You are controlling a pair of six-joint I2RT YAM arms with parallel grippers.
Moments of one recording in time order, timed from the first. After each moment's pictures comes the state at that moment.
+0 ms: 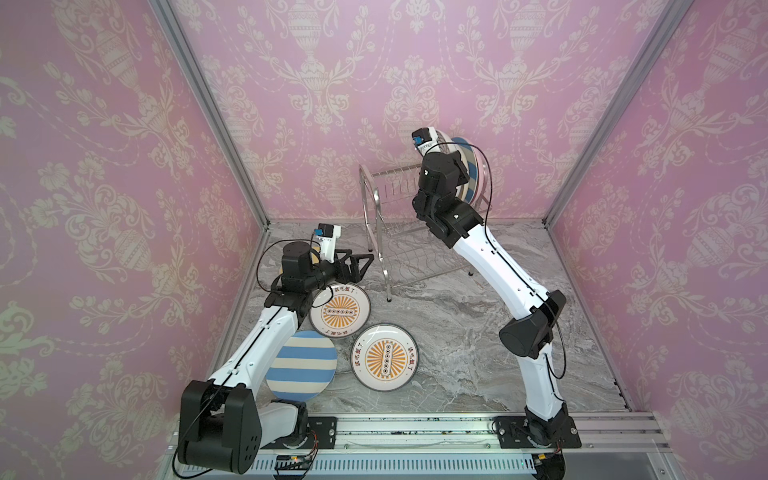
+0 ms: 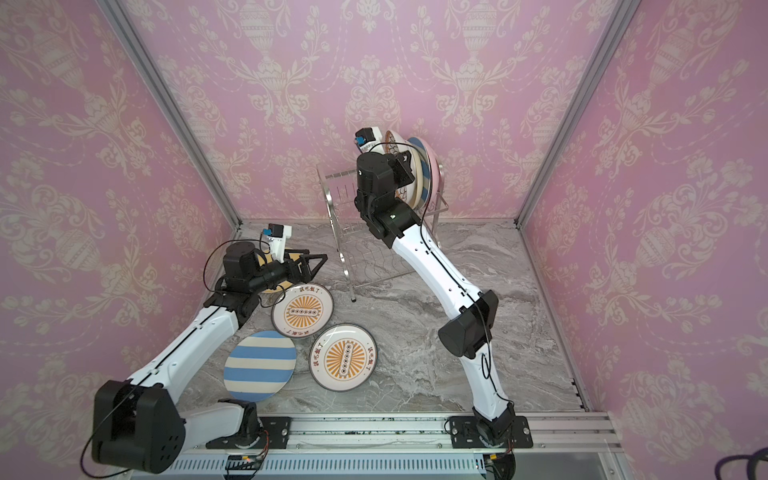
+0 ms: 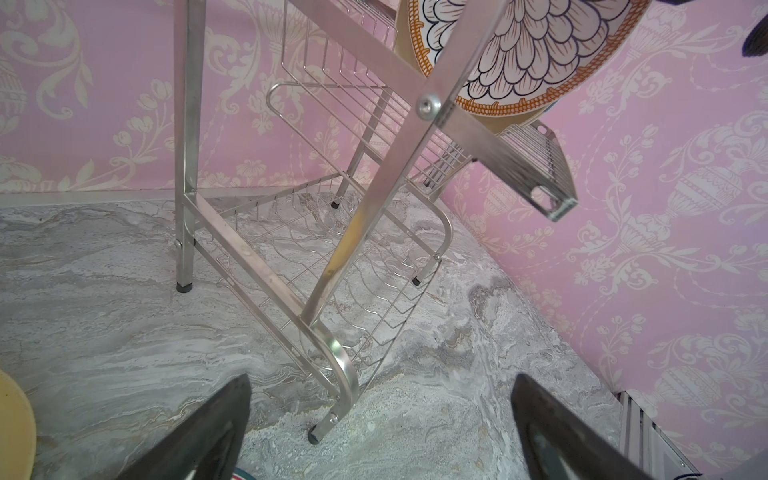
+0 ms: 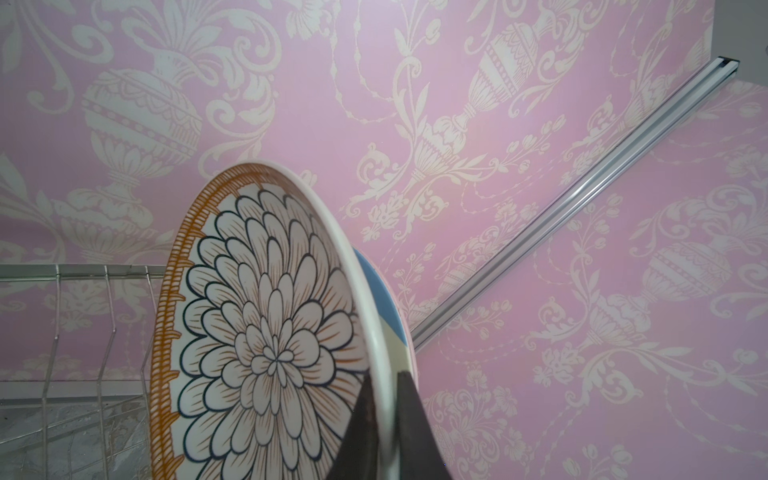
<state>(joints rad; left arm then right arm) -0.13 1.24 0.87 0.10 0.64 -0.33 0.65 2.12 2.44 -0.19 1.17 -0.77</state>
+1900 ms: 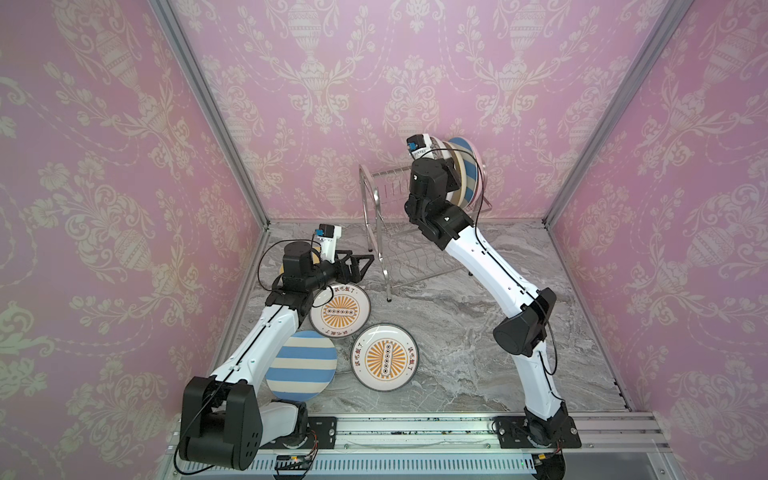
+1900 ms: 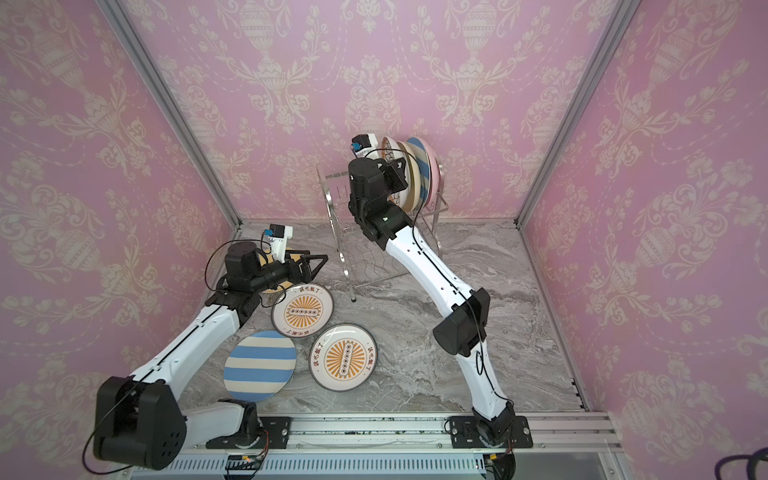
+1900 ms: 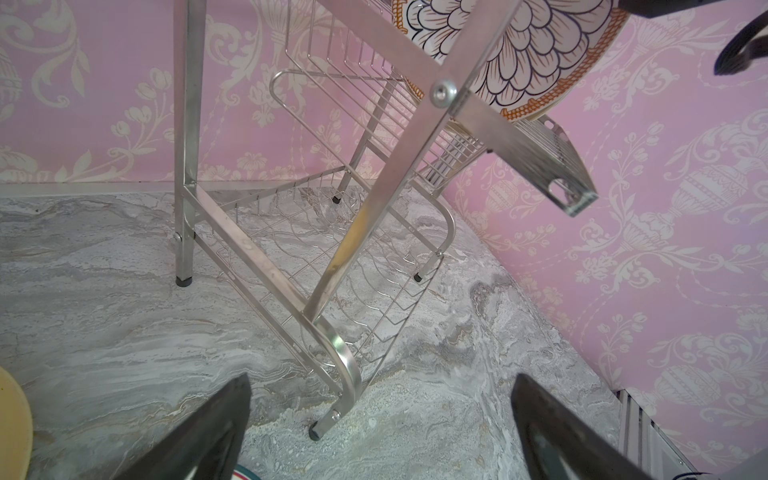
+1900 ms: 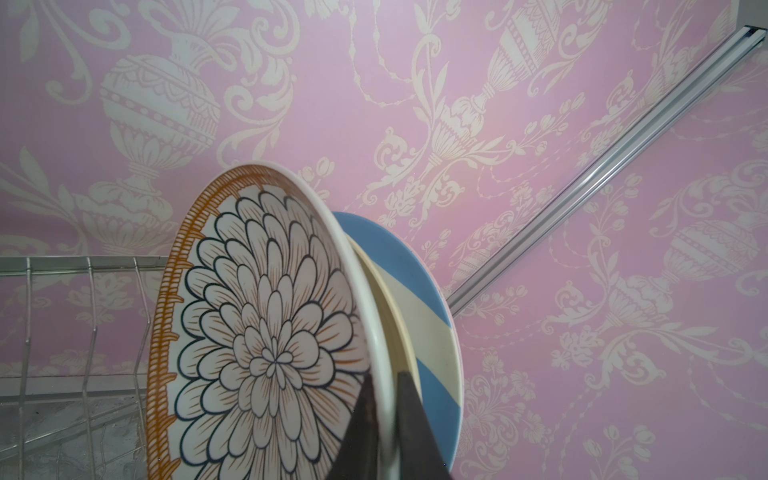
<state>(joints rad) -0.13 1.25 0.87 0.10 0.65 -0.33 0.67 2.17 2.46 -0.20 1.20 -0.69</state>
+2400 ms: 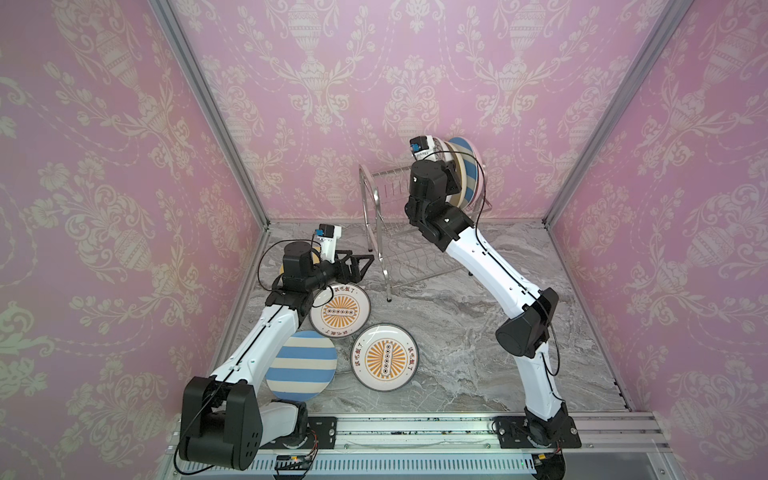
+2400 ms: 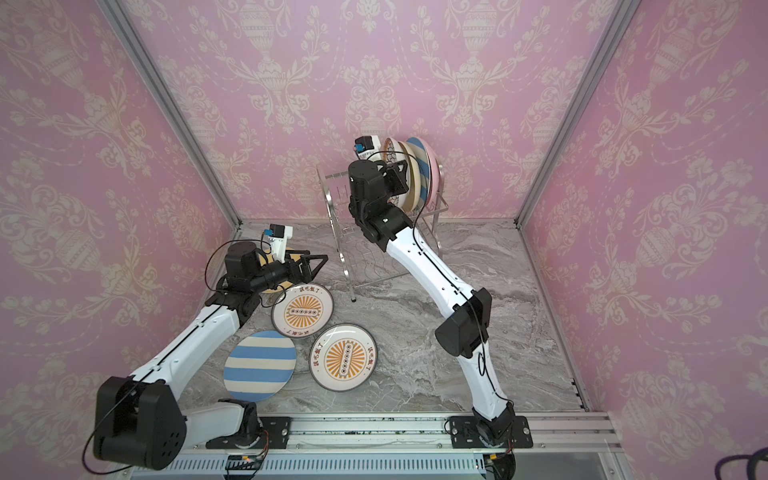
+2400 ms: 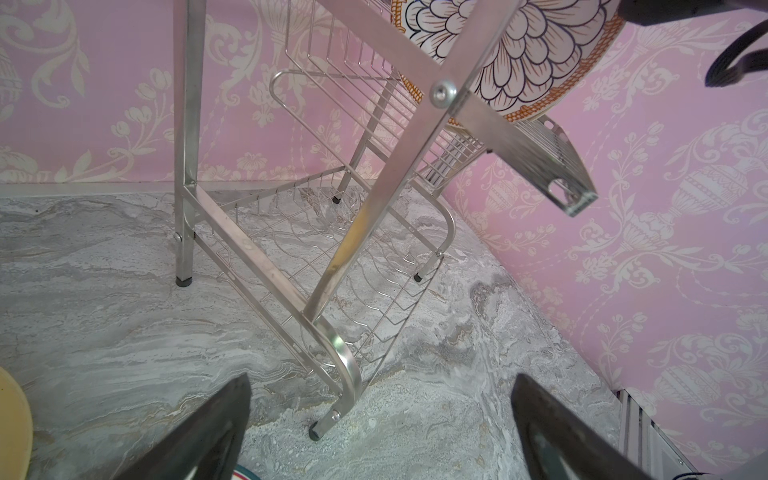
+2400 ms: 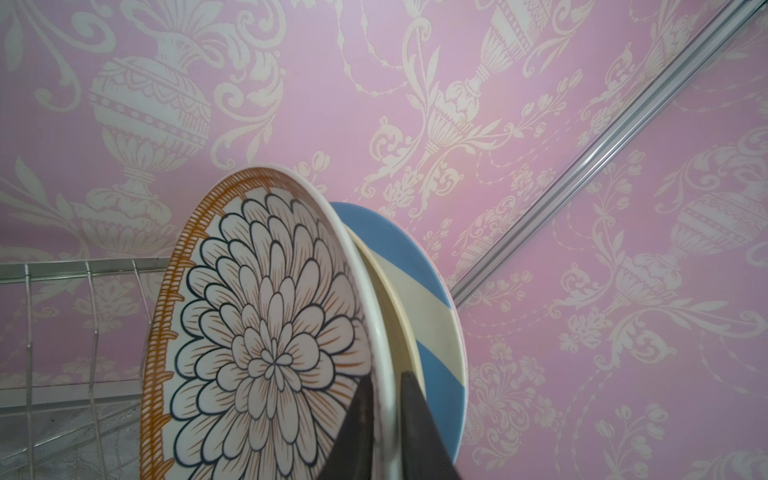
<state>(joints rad) -0.13 1.25 0.87 0.10 0.65 -0.33 0.67 2.15 2.40 -0.19 1.23 -0.63</state>
